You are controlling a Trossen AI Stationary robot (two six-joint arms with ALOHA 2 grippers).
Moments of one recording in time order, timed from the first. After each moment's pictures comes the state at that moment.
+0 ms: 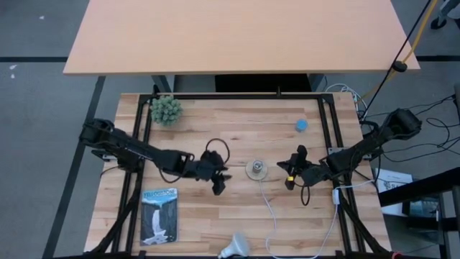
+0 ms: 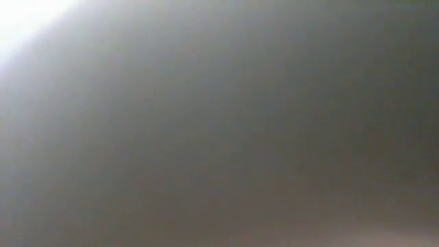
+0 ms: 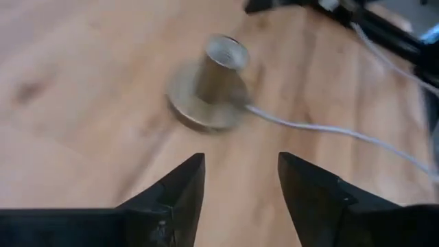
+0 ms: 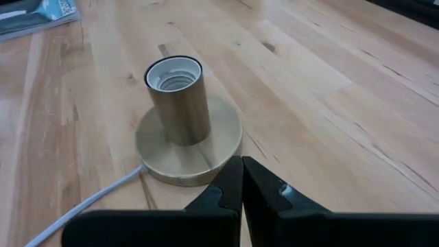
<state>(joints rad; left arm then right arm) -0.26 1.52 0.89 -0.03 -0.28 -0.65 0.46 1.11 0.21 0.12 0.72 0.64</state>
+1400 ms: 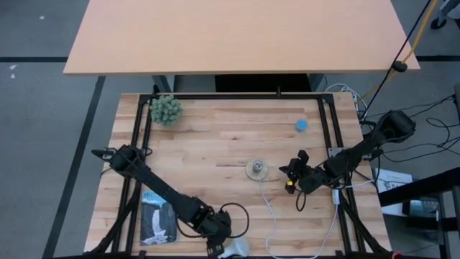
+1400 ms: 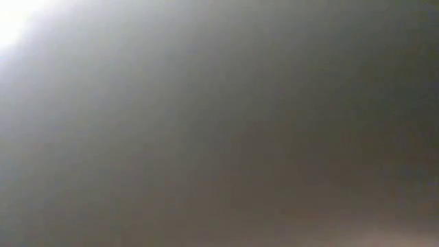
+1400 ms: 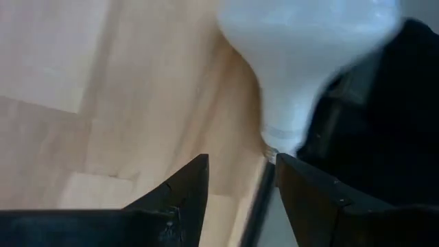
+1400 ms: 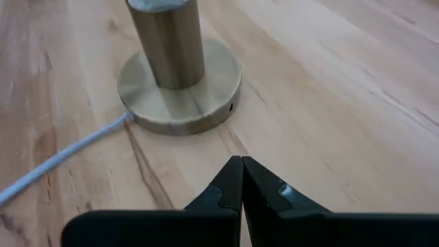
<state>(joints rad) -0.60 1.99 1.49 -0.57 0.14 -0.99 0.53 1.25 0.21 0.08 0.73 0.79</state>
